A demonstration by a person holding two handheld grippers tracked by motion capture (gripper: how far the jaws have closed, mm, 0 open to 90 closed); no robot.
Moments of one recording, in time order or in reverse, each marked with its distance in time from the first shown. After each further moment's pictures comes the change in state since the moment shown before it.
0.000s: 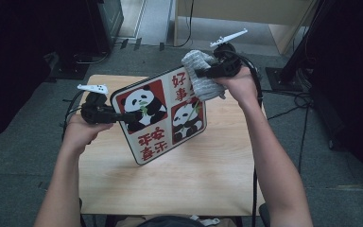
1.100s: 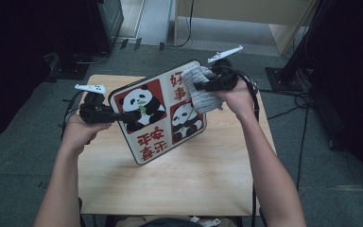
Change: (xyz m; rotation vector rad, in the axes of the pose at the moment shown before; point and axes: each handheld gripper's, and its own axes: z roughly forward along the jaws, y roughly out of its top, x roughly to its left) left arm 0.007 -0.004 -0.003 -0.013 -0.019 -0.020; right arm 0.005 -0.034 0.020 0.021 0.024 -0.006
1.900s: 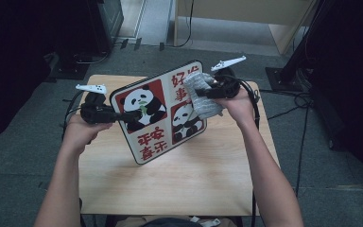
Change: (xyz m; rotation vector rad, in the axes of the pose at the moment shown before) left arm -0.003 0.002 0.002 0.001 0.009 0.017; right arm -0.004 -0.026 0.006 -0.035 0.015 0.021
